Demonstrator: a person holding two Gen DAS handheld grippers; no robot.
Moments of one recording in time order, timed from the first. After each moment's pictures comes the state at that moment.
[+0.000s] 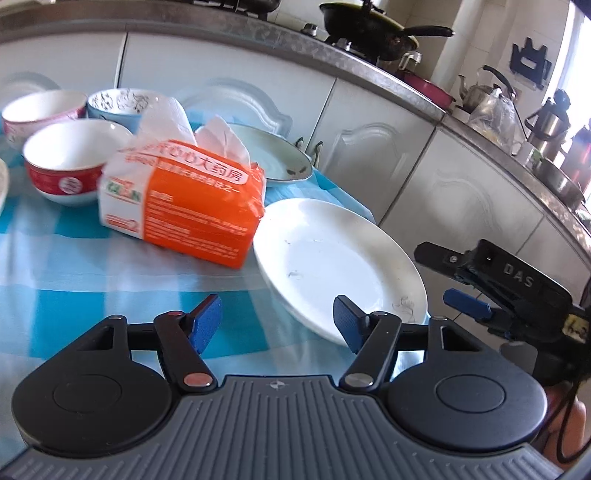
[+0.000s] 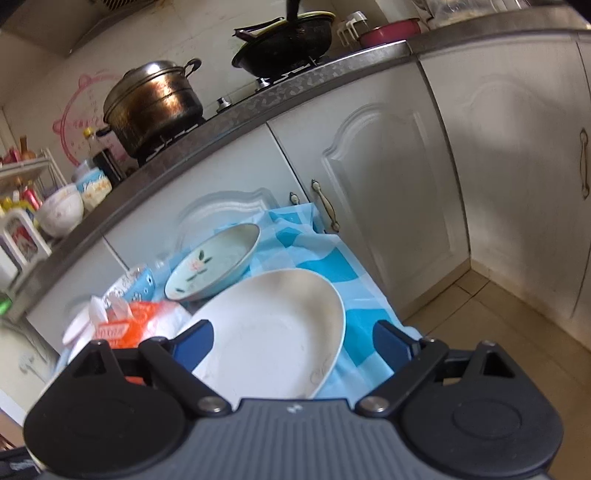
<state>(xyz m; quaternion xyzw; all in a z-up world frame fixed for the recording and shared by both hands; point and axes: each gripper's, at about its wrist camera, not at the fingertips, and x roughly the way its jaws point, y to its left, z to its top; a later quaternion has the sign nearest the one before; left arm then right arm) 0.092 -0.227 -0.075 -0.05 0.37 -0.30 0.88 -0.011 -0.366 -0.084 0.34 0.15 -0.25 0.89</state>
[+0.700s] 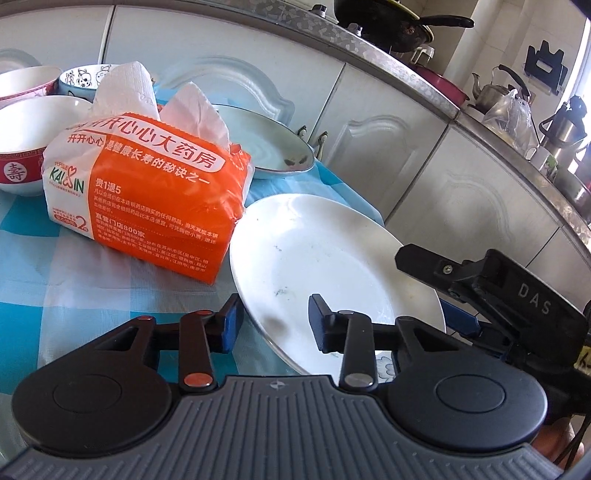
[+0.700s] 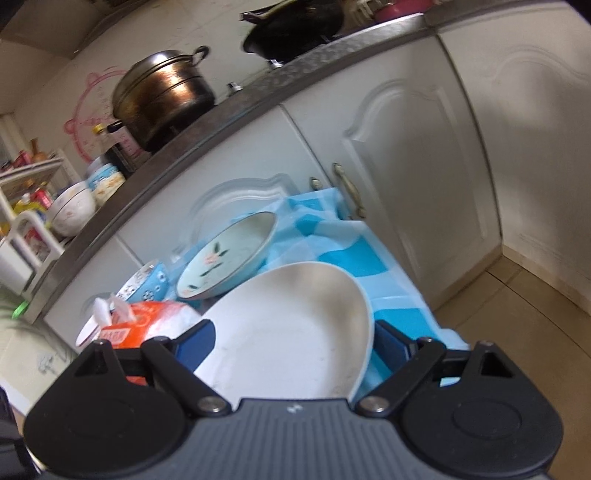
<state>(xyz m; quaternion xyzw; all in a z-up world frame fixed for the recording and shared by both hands) 0.117 -0.262 -0.088 -0.06 0.38 -0.29 0.88 0.012 -0.380 -0.099 0.36 0.15 -0.20 0.90</state>
